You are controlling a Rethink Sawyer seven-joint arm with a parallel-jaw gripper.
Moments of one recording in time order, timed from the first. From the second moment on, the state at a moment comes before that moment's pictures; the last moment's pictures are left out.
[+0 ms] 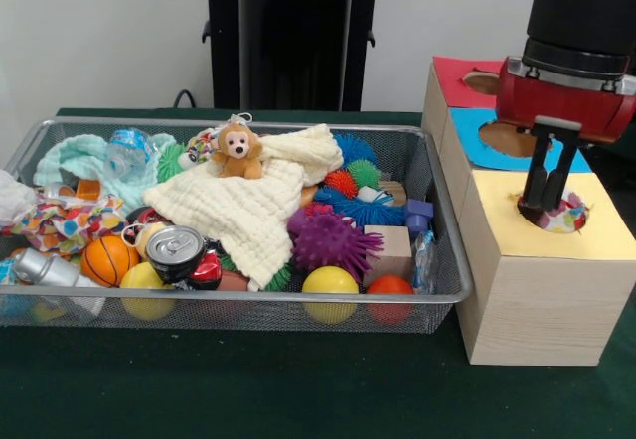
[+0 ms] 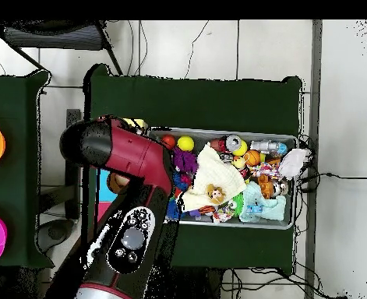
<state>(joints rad) 0.30 -0.40 -0.46 1.35 0.62 0.52 1.74</state>
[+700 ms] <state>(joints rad) 0.30 -0.41 -0.39 1.40 0.63 0.52 1.74</state>
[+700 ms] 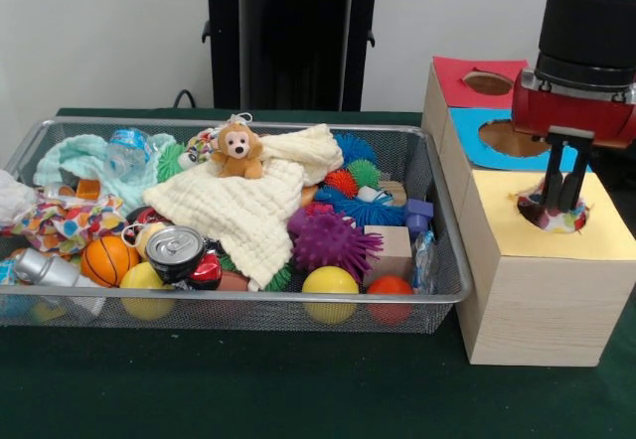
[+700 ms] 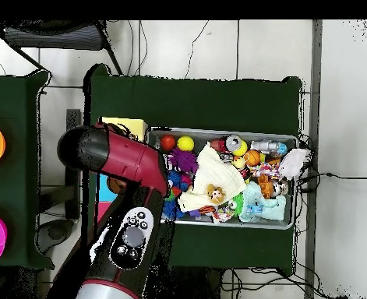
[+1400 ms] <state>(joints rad) 0.30 -0.40 -0.36 1.43 0.63 0.52 1.74</state>
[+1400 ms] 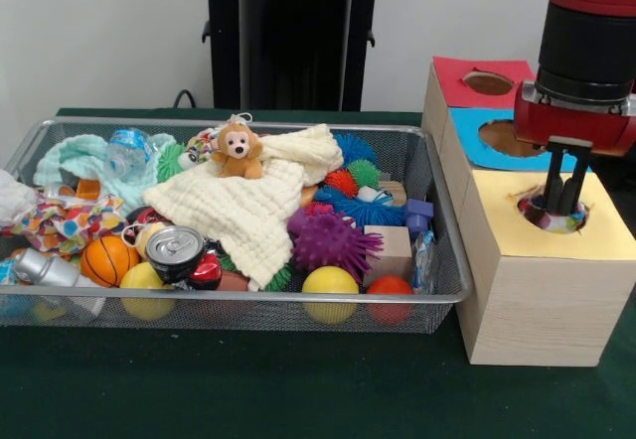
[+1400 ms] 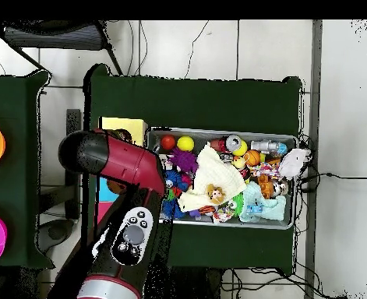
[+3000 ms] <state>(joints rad) 0.26 -0.34 -0.31 1.42 0.63 0.48 1.74</state>
